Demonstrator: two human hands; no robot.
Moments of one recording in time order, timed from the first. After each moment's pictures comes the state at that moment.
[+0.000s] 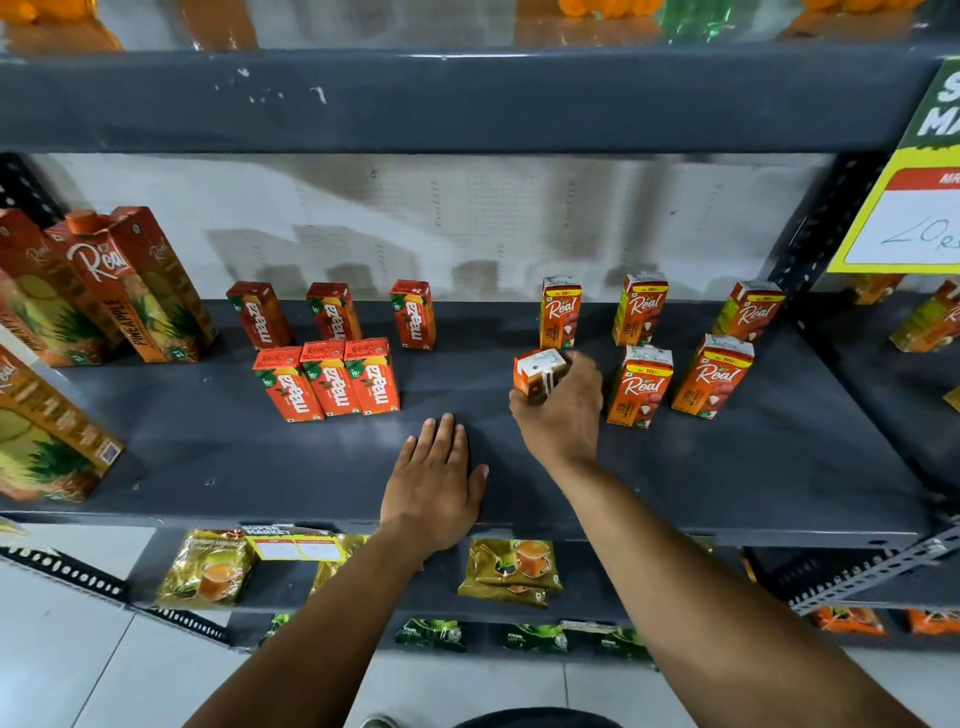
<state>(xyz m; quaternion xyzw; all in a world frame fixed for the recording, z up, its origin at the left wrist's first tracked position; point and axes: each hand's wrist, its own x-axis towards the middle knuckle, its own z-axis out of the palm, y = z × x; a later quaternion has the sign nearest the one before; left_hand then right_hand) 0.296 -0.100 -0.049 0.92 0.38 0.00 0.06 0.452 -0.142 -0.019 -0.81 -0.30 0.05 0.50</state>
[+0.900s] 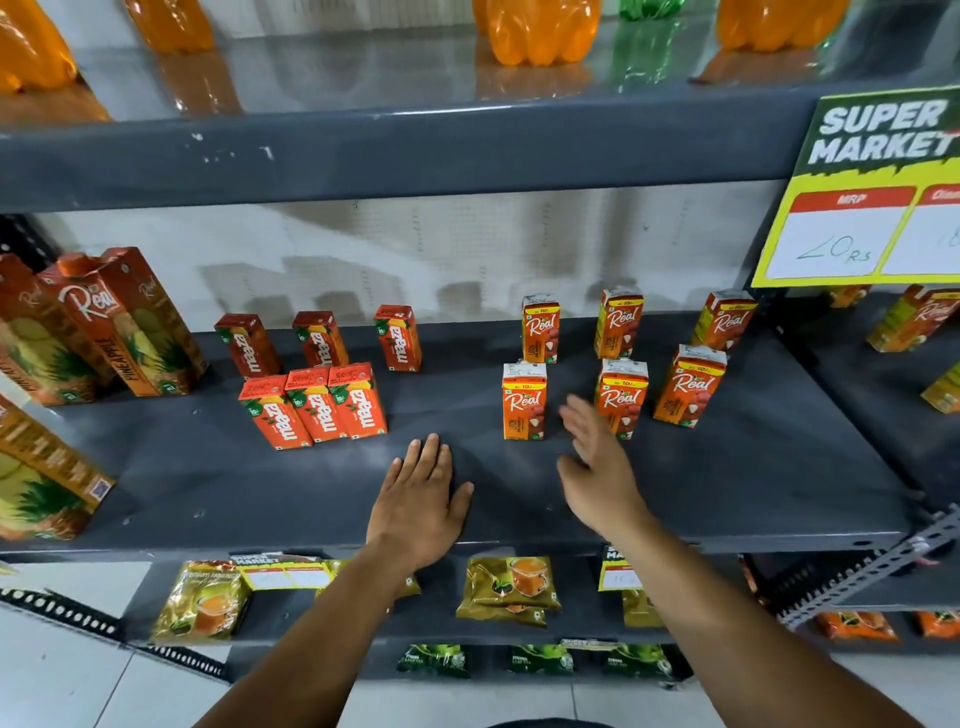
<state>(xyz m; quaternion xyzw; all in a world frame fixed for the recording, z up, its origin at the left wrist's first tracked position) 0.299 -0.096 -0.048 0.92 0.39 0.03 0.10 0.471 -0.222 -0.018 -0.73 -0.36 0.25 0.53</state>
